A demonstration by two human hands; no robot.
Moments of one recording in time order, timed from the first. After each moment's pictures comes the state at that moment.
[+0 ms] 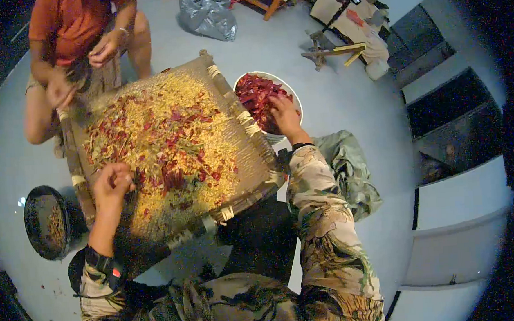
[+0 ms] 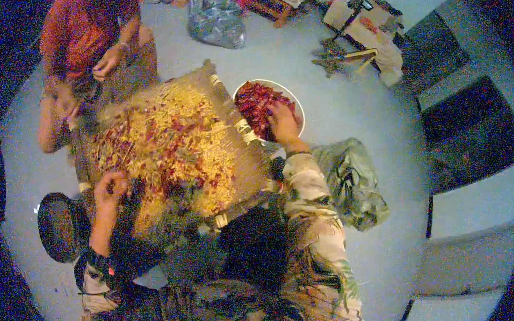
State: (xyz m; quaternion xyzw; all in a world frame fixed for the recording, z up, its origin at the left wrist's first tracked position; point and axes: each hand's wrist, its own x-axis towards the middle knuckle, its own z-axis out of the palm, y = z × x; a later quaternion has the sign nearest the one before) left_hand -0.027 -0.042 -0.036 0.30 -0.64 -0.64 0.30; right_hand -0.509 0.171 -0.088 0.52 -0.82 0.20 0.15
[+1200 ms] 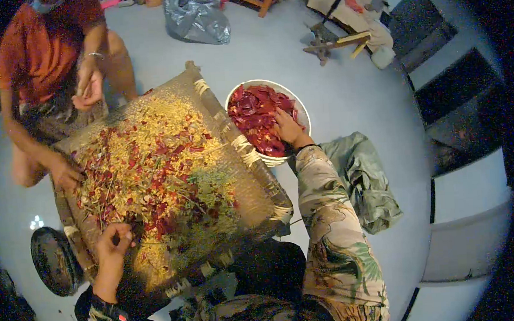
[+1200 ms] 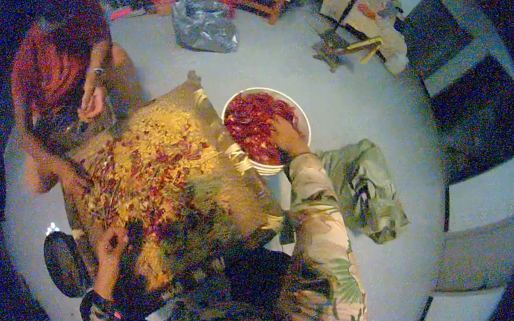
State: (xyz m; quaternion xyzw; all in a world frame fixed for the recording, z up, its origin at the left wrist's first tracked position) left_hand -0.053 -0.033 -0.042 0.38 -0.72 -0.57 0.15; right_hand -0.606 0.166 -0.158 0.55 -0.81 0.18 0.04
